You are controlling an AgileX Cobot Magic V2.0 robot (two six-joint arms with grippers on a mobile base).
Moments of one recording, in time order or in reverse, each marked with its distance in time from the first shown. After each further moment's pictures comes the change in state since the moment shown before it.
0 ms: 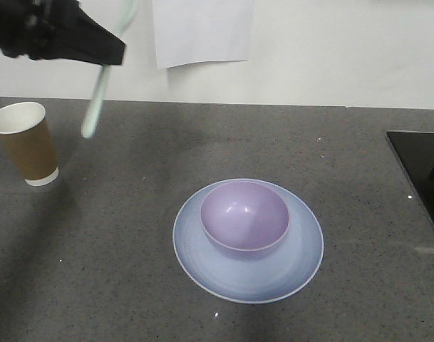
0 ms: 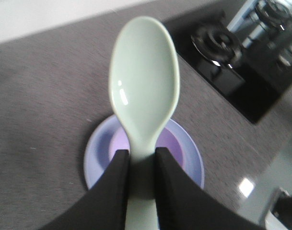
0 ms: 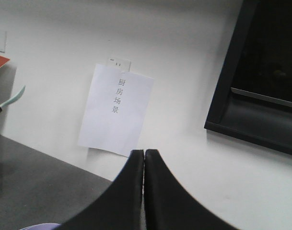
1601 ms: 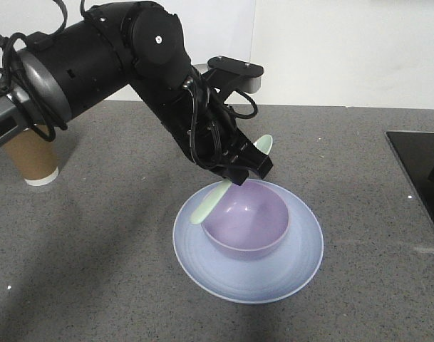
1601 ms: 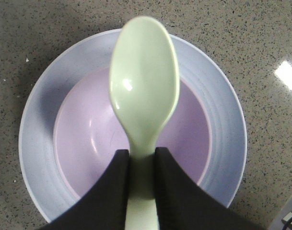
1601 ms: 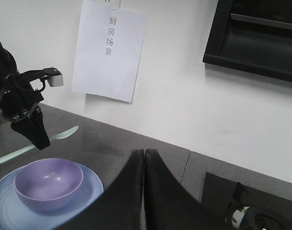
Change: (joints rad) left arm -0.440 0.422 -0.163 0.443 -0.010 -0.264; right arm 0.000 -0.150 0.181 -0.056 0.137 0.075
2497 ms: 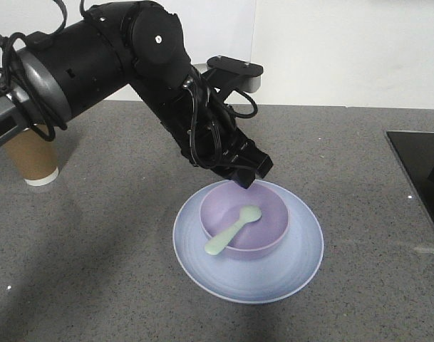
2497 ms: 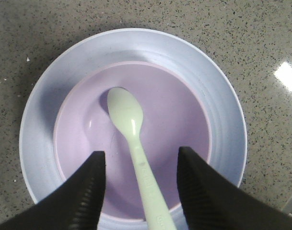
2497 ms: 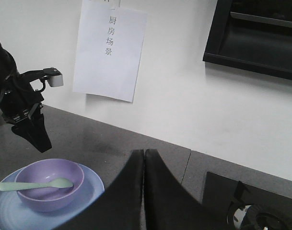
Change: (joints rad) left arm 0.000 0.000 -0.001 0.006 0.000 -0.006; right arm 0.000 0.000 0.000 -0.003 0.001 0.012
